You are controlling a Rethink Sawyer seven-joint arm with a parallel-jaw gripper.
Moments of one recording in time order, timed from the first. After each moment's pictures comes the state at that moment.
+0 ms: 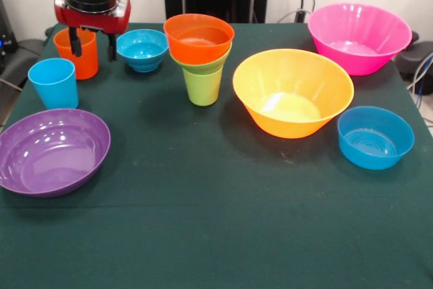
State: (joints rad) arm -0.70 -0.63 0.31 1.56 -0.63 0.85 1.76
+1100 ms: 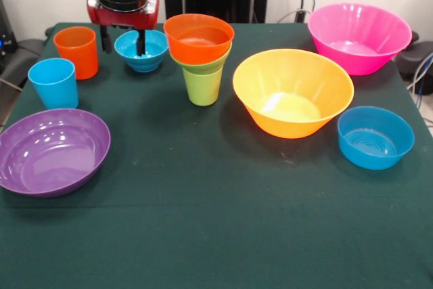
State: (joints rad) arm -0.69 -0.64 0.33 1.64 -0.61 0.85 1.76
